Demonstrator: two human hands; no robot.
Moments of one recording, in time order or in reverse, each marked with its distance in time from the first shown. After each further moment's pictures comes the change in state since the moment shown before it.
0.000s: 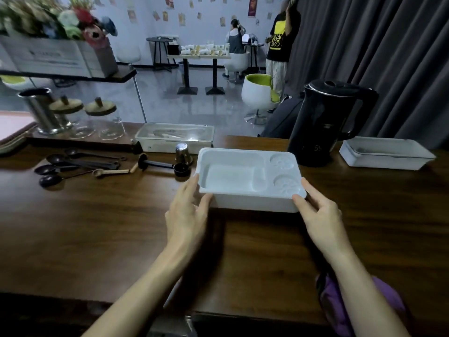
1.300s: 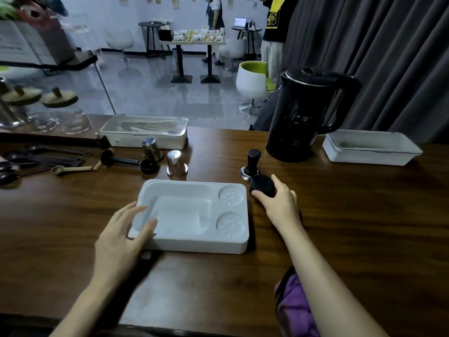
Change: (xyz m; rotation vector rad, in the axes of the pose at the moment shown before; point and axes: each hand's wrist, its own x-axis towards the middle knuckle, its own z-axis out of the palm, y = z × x) left_hand -0.023 -0.059 -0.006 0.105 -0.013 -0.058; right_hand 0.095 0.077 0.020 -0.246 -0.026 0.128
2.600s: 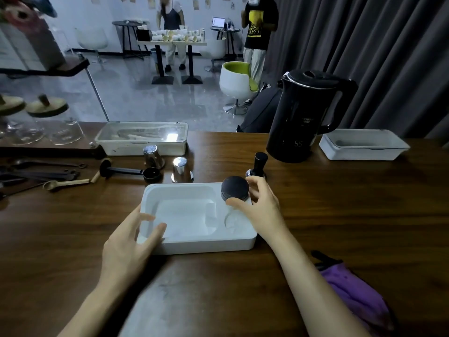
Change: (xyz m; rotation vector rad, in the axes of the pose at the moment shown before) left_hand 0.036 -0.014 -0.016 0.021 -0.120 -0.001; right_hand -0.038 -0.054 0.044 0.360 -0.084 -0.161
